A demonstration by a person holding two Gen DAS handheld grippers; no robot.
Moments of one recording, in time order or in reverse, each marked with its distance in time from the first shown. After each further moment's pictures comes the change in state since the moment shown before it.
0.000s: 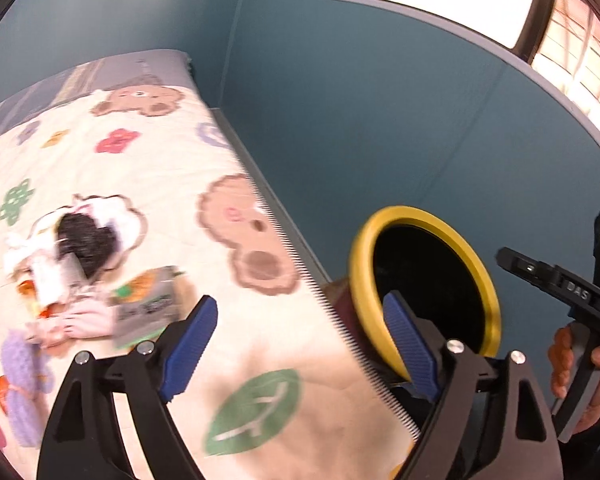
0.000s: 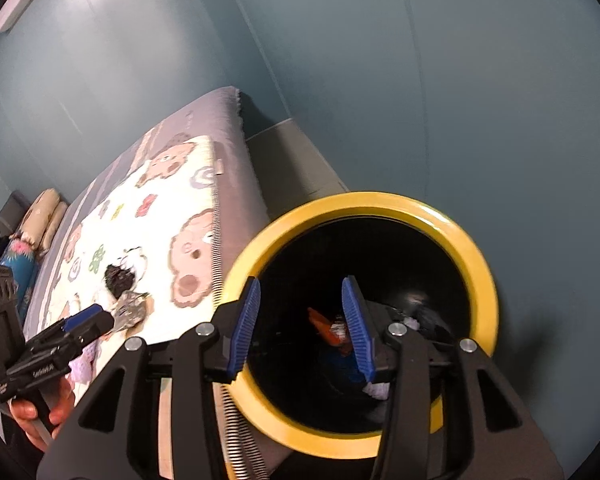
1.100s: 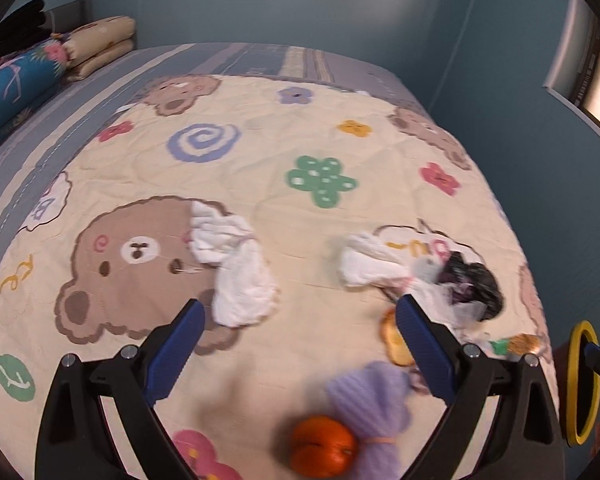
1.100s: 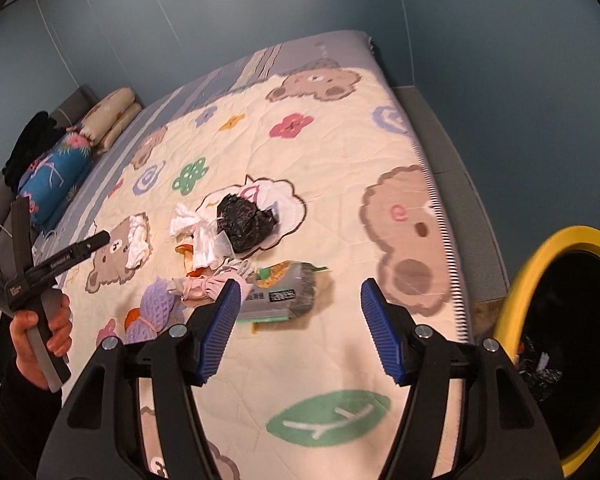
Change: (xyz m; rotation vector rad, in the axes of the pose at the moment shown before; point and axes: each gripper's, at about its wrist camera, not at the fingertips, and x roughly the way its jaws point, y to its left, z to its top) left arm -0.095 0.315 -0.017 -0.398 -0.082 0.464; right arm 0.118 0.239 -0.025 -0.303 0.199 0.194
